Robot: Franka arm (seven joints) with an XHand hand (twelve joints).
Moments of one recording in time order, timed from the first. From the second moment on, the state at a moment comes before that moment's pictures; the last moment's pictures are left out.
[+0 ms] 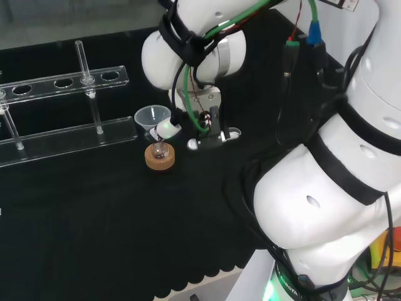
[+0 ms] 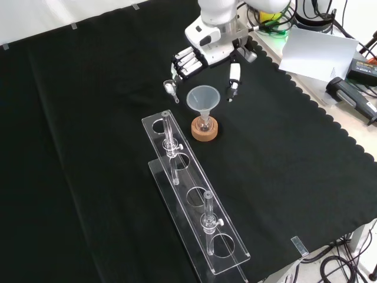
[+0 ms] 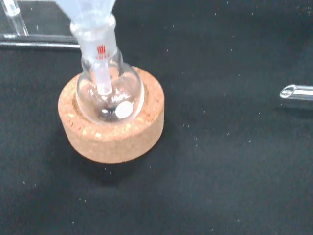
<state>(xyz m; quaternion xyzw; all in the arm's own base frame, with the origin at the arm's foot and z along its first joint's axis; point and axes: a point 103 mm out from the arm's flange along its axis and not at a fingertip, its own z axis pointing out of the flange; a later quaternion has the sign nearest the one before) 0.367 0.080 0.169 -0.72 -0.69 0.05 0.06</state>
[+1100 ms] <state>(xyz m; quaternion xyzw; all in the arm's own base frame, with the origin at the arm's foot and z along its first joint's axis) 0.394 0.082 0.264 -0.69 -0.72 0.05 0.06</state>
